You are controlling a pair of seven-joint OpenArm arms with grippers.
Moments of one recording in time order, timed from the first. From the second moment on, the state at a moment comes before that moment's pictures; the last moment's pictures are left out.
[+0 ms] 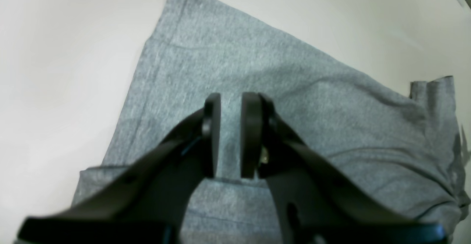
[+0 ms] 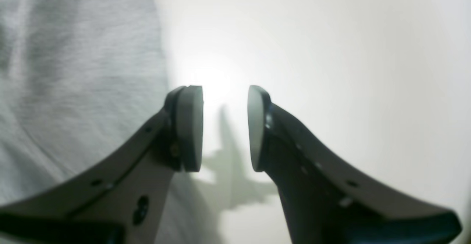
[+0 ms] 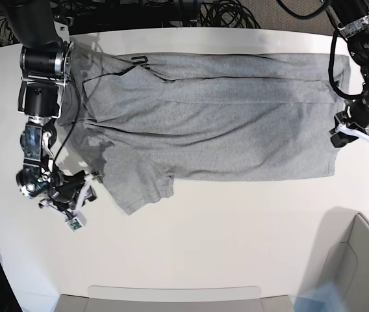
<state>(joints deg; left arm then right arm) 7.9 -21.9 -34.1 100.1 -45.2 -3.9 66.3 30.5 14.4 4.6 57.4 2.3 39.4 -44.9</state>
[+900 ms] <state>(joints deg) -13.7 -30.2 -11.8 67.4 -31.2 -3.9 52.2 37.0 11.9 -4.8 32.2 3.8 32.9 -28.0</state>
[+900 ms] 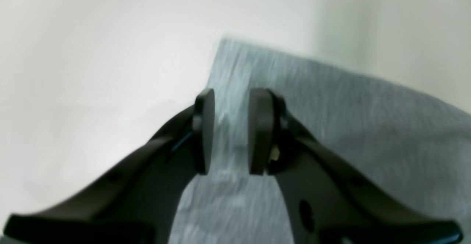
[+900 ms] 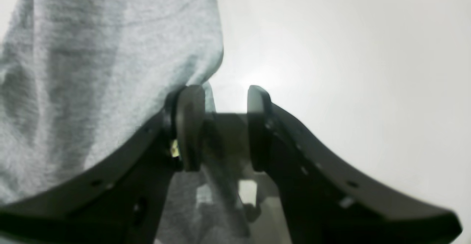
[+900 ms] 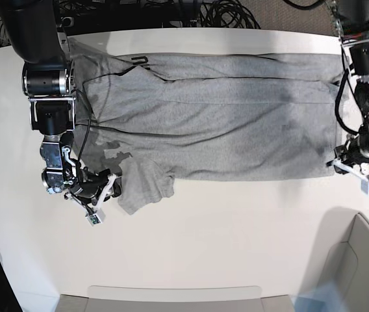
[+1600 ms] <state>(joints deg) -23.0 -29.7 -5.4 43.6 -26.6 -4.2 39.7 36.9 11.8 -4.8 32.3 4.2 32.9 -28.1</state>
